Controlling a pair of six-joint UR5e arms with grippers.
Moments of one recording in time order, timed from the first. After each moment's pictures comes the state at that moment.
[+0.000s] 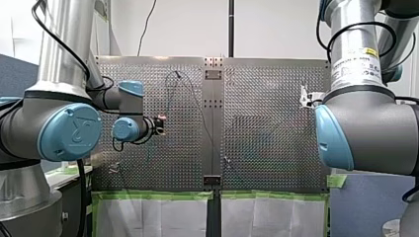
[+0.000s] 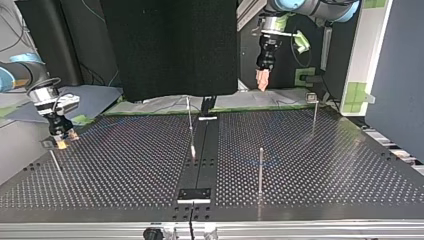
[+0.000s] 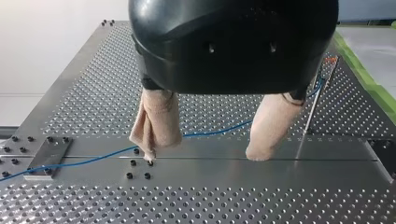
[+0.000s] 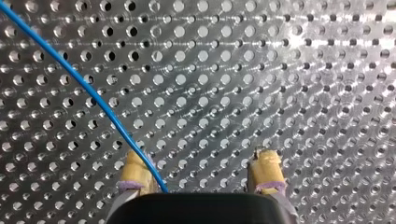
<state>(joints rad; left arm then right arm) -0.25 -1.70 -2.44 -2.14 -1.64 -1.57 1.49 -1.03 1.45 -0.48 0.88 1.62</state>
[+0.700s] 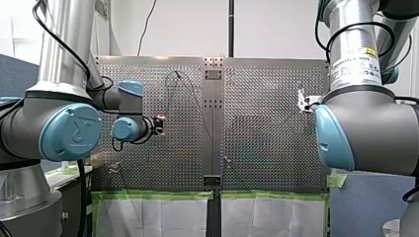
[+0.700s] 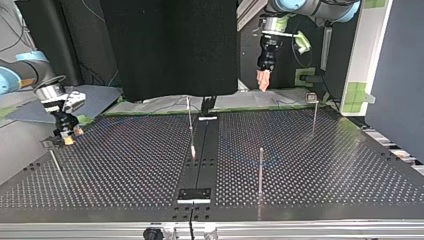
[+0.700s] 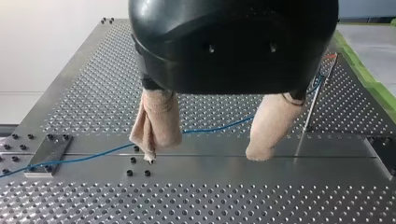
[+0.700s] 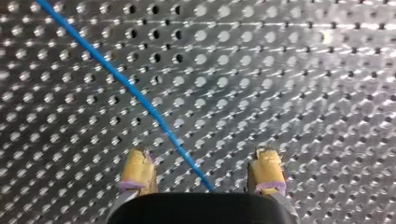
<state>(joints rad) -0.24 -1.70 -2.44 -2.14 -1.63 -1.57 1.51 -1.03 1.46 -0.39 0.95 1.53</state>
